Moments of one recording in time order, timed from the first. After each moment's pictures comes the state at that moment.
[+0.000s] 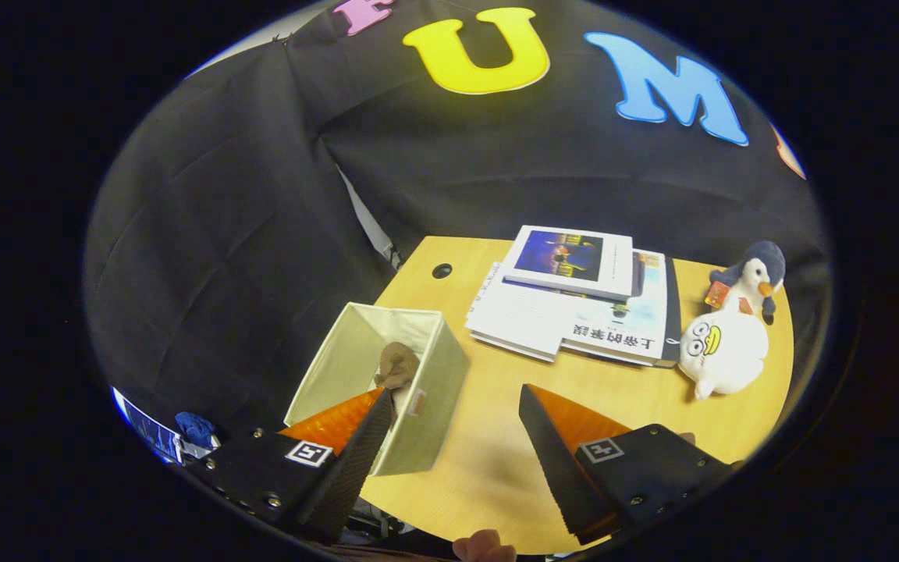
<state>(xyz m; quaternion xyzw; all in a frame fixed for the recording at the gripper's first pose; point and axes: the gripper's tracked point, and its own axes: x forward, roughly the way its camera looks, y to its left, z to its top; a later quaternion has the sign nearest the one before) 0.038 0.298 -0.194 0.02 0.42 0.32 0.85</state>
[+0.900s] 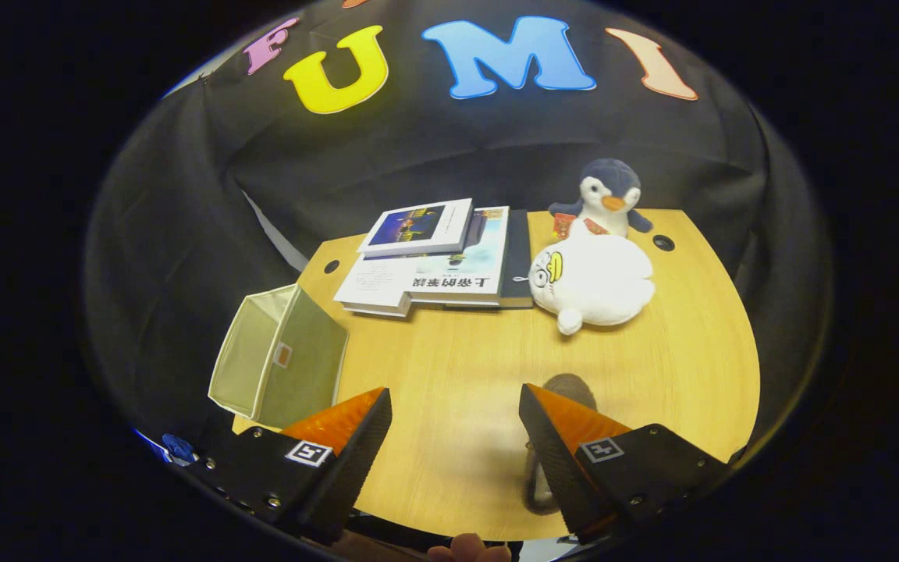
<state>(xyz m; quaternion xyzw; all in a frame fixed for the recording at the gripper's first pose) 0.023 0.093 -0.253 0.06 0.42 0.19 0.88</state>
